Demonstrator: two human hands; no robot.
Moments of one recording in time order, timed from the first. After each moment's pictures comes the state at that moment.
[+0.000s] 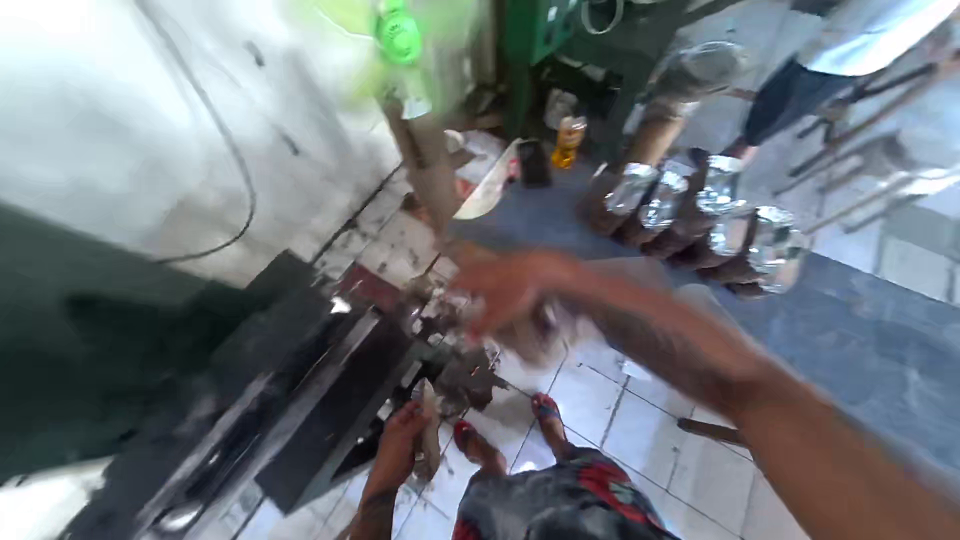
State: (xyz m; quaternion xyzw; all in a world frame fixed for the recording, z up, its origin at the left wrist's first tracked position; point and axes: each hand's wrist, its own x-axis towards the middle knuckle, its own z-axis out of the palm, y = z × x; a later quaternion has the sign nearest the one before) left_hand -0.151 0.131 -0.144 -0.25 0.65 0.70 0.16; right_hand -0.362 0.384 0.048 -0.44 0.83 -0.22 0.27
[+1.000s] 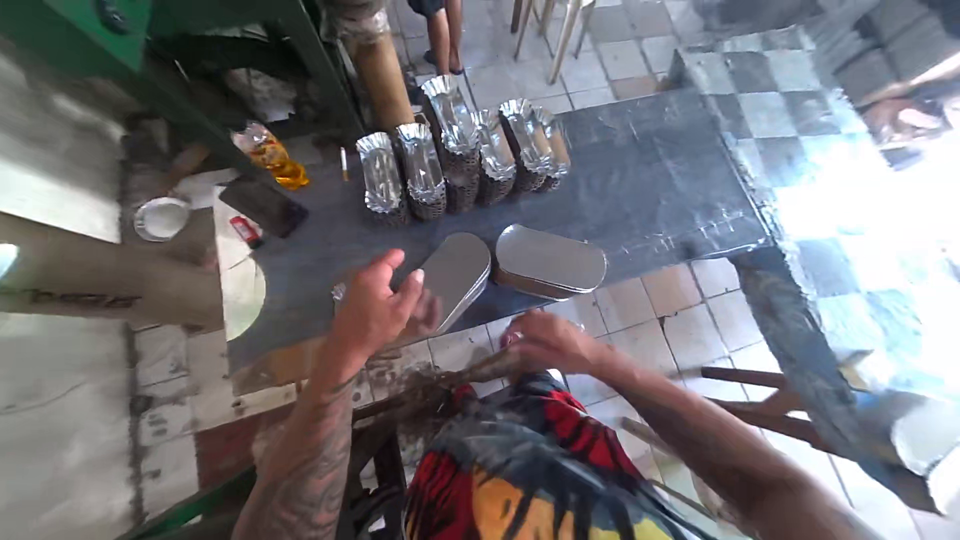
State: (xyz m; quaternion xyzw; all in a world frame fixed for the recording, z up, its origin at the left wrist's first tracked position) left_hand -0.440 0.403 -0.033 0.43 0.82 0.33 0.20; right_hand -0.182 0.591 -0.106 0.06 0.90 -0.43 0.00
